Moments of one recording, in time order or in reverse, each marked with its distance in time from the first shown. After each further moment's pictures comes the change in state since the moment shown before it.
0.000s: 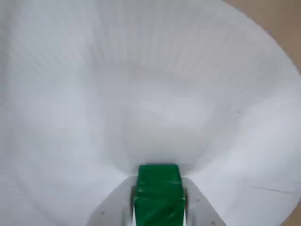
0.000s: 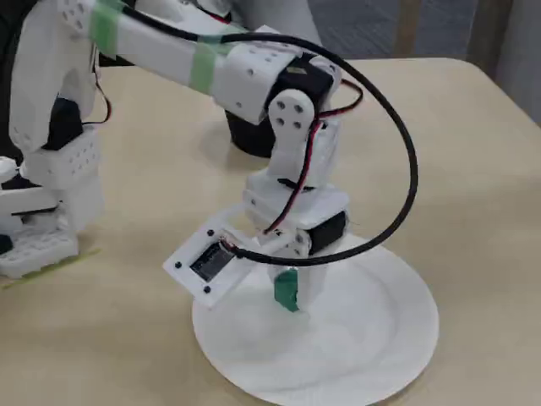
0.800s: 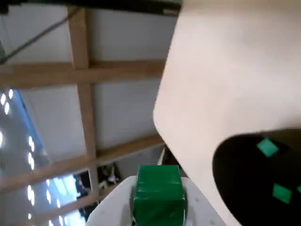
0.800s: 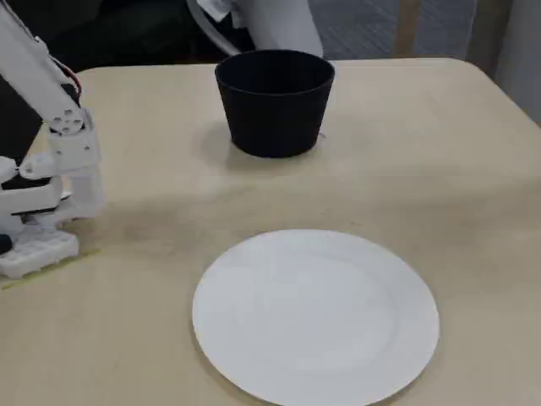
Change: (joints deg) arm -48.7 52.3 13.8 -17.8 -23.5
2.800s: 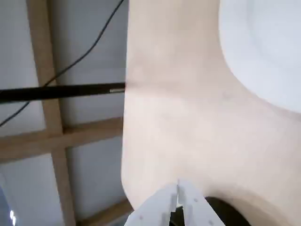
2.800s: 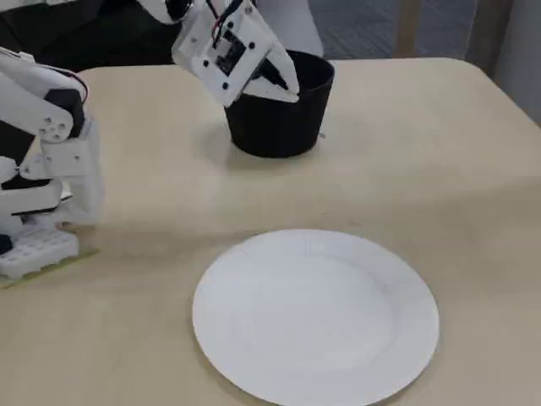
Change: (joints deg) arm 22.1 26.6 39.3 -8.4 -6.9
